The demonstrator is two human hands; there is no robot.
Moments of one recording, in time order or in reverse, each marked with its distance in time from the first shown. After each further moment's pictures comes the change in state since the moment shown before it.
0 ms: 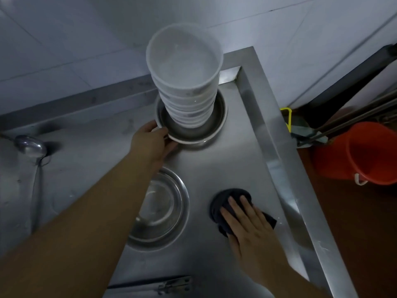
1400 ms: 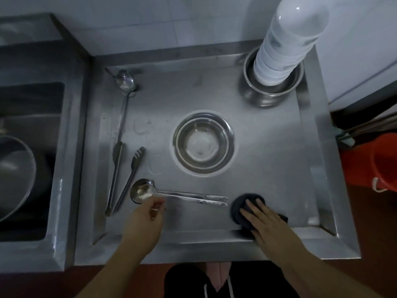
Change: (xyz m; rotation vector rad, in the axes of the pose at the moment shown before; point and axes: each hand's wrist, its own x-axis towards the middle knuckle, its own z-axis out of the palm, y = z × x) left_hand -0.272 -0.136 -0.290 0.889 0.153 0.089; right_hand -0.124 -0.051 0.010 0.054 -0.283 -0.283
